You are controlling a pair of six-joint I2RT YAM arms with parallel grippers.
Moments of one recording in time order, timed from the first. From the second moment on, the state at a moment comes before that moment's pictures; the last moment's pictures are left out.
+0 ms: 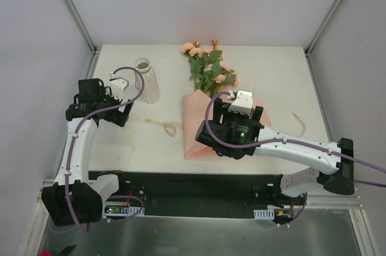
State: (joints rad) left arm 0.14 1.05 0.94 -0.80 0.27 0.50; right arm 1.30 1.33 1.31 -1.12 1.44 1.09
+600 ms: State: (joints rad) left arm 0.14 1.03 1.04 -0.90 0.30 0.53; right arm 0.50 1.04 1.00 -0.79 0.62 0.82
